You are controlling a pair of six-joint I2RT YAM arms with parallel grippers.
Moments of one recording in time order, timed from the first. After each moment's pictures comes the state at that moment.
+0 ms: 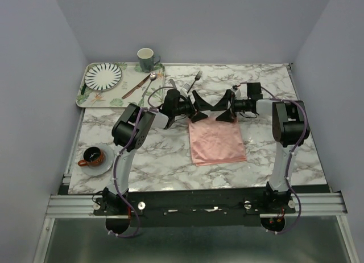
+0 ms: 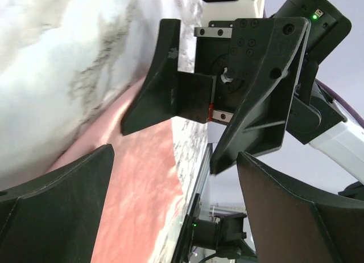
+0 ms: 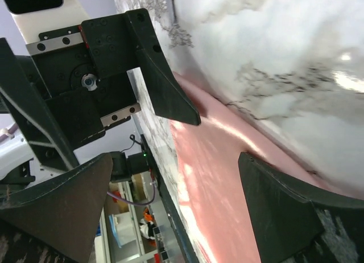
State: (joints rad) left arm -0.50 2.22 1.25 0.74 0.69 -1.25; right arm 0.08 2.11 1.27 -0.04 -1.10 0.61
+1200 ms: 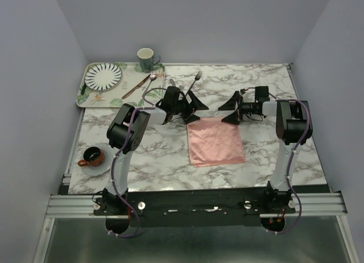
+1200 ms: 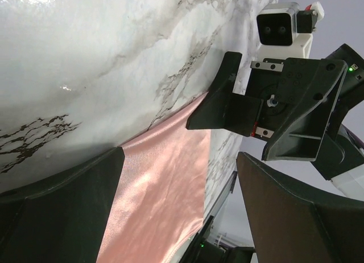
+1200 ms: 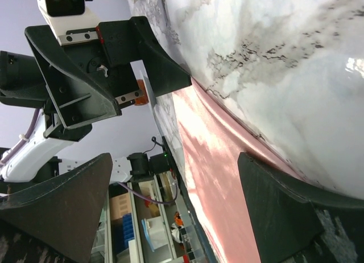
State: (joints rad) left arm -0.47 2.16 1.28 0.33 0.52 -1.16; right arm -0.01 2.17 1.23 -0.01 -1.17 0.68
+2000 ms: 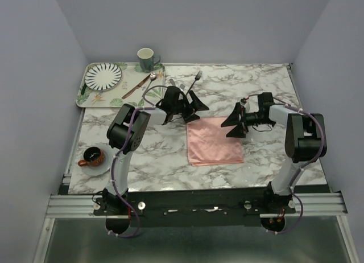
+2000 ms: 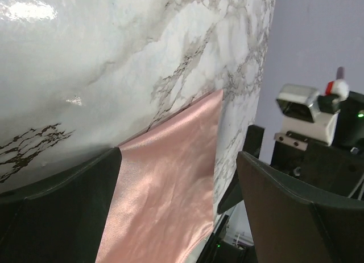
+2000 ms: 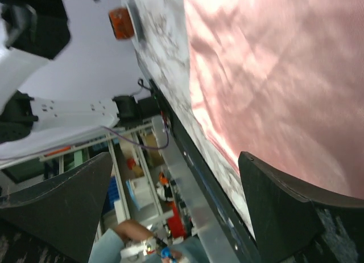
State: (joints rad) left arm -0.48 2.16 1.28 0.37 0.52 -1.09; right arm -0.01 1.83 1.08 -0.50 -1.17 0.30
